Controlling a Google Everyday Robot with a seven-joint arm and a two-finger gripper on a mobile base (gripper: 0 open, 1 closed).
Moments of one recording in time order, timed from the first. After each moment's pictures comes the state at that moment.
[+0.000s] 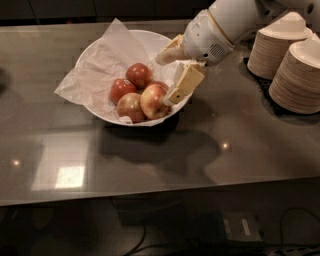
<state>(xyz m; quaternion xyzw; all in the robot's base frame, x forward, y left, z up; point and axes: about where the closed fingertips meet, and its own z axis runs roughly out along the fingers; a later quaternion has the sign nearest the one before) 0.542 -0.025 0.953 -0.71 0.60 0.21 0.30</state>
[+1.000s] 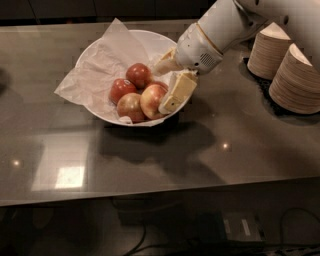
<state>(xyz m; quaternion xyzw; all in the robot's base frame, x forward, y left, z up) 0.547 -0.014 0.924 -0.71 0.61 0.23 0.26</state>
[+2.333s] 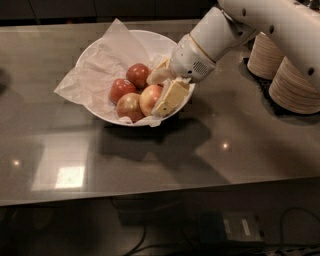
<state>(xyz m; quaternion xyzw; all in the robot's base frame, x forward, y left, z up) 0.545 -0.006 0.899 -0.70 0.62 0.25 0.24</state>
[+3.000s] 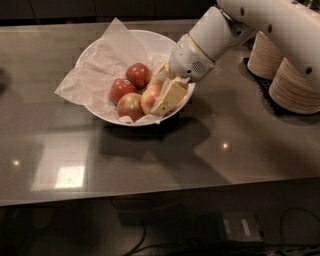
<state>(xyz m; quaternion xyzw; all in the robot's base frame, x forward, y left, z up) 0.545 -0.006 0.902 -0.70 0.62 0.25 0.24</state>
